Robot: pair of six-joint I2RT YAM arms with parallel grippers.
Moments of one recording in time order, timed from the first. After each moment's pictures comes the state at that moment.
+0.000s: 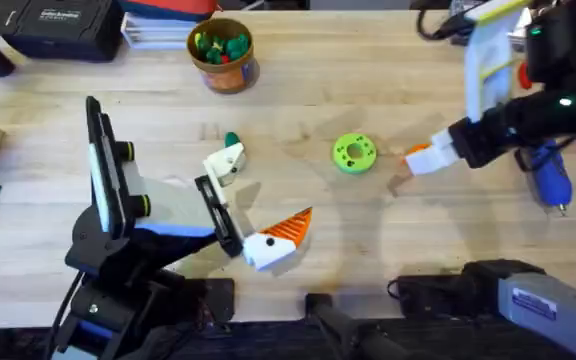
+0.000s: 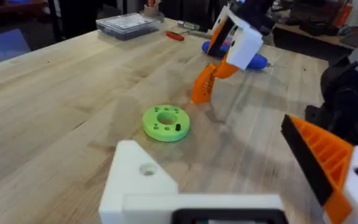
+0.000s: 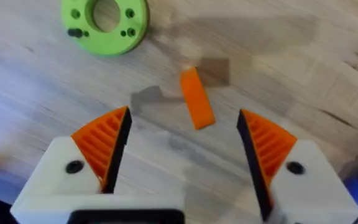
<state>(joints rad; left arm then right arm) -0.32 0.01 0.01 -0.07 0.79 -0.08 0.00 1.18 0.94 -1.04 -0.14 -0.45</state>
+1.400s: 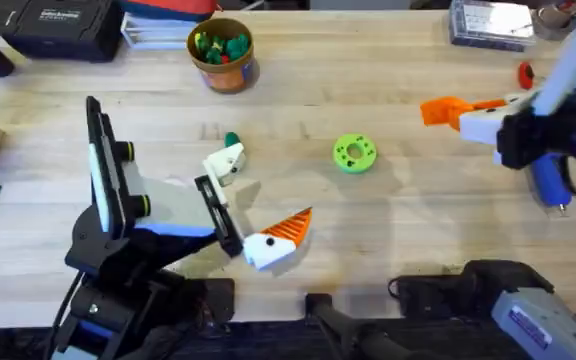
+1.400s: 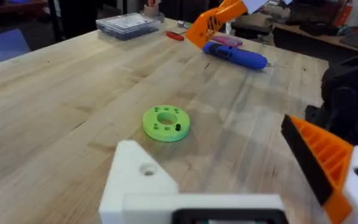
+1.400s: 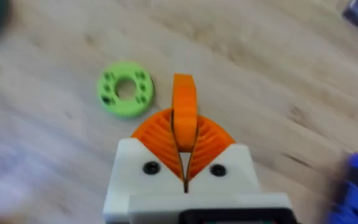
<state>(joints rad) -0.32 0.01 0.01 -0.07 0.79 -0.08 -0.08 0.82 0.90 -0.93 -0.32 -0.45</state>
